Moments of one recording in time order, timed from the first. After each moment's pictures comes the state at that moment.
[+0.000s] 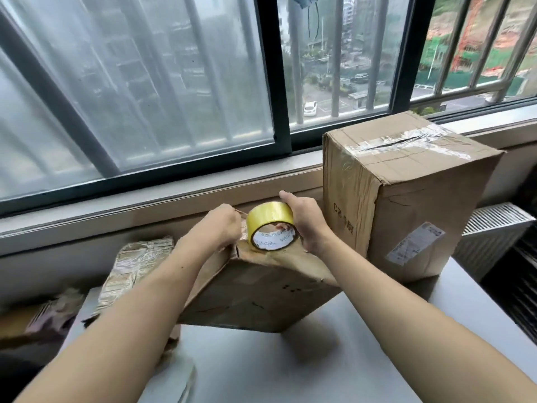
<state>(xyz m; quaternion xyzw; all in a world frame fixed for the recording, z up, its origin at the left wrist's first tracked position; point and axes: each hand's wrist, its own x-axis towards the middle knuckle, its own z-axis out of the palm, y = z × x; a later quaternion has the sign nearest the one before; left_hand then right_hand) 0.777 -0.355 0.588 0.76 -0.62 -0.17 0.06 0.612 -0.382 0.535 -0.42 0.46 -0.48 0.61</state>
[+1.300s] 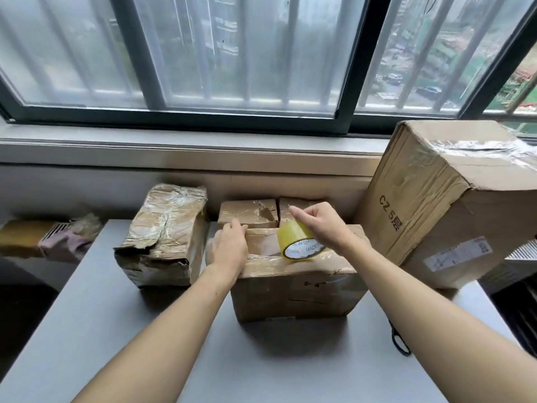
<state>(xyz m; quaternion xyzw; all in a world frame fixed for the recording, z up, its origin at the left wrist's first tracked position) 0.874 -0.294 0.436 0.81 -0.56 -0.09 0.15 0.675 -0.352 0.500 -0.73 0.49 -0.25 0.40</state>
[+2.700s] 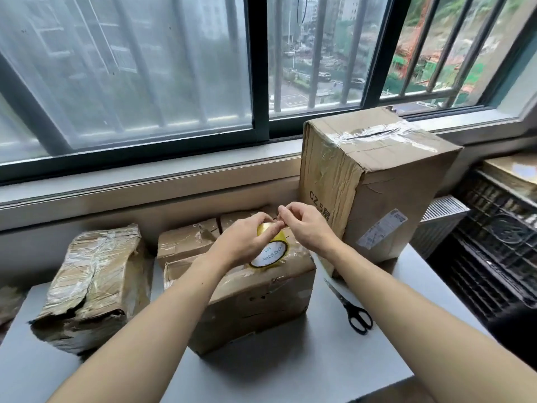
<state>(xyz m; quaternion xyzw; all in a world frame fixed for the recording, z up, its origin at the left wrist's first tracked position) 0.747 -0.340 0.513 0.57 -0.76 -0.26 0.16 0.569 -0.356 0.497 -0.65 0.57 -0.36 0.34</state>
